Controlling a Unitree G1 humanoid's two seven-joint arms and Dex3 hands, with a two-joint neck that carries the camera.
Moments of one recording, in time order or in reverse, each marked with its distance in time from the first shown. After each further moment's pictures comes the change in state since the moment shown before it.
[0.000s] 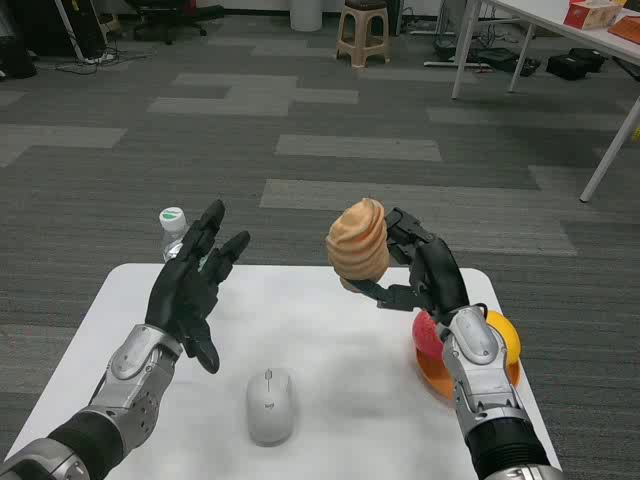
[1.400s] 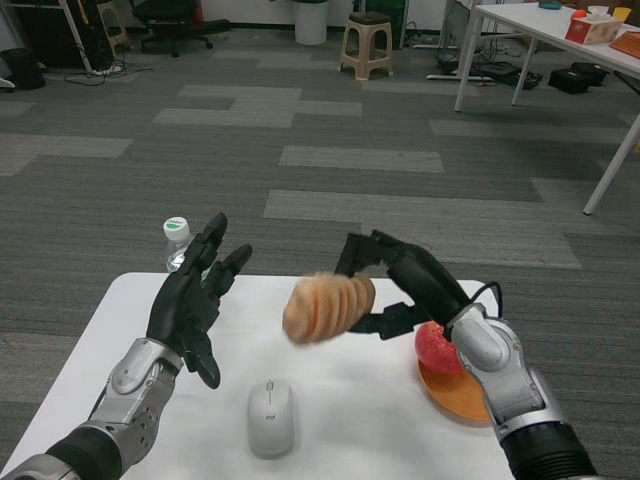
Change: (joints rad) left arm 0.020 -0.003 0.012 -0.010 0.012 -0.008 0.000; right arm -0.006 -0.153 0.086 -0.166 -0.444 -0.195 0.011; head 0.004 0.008
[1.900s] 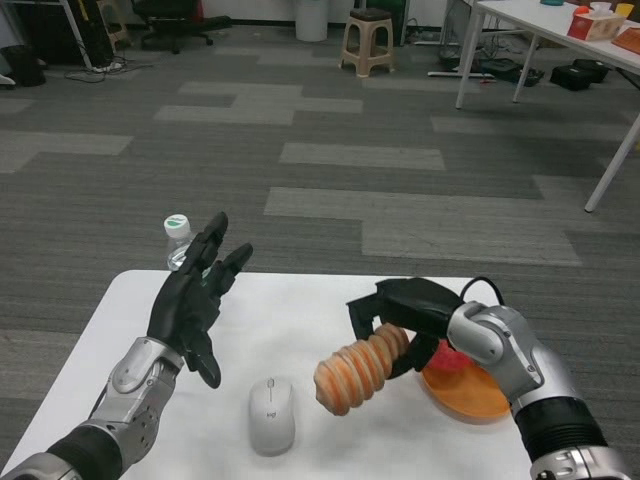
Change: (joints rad) left arm 0.003 0.001 -0.006 0.001 0.006 -0.003 0.000; right arm -0.087 -0.048 -0.037 0.174 -0.477 -0.033 0.200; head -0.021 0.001
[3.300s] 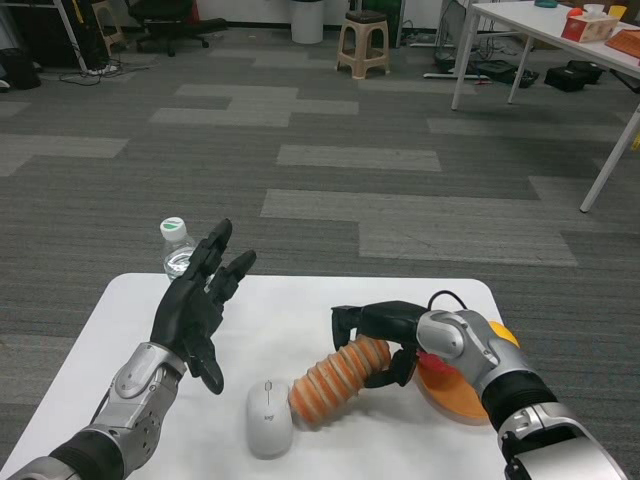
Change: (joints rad) left arm -0.011 -0.012 -0.031 0.022 -0.012 -0.002 0.000; right arm -0.159 0.043 0.114 0.353 -0.020 0.087 -0.022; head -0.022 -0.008
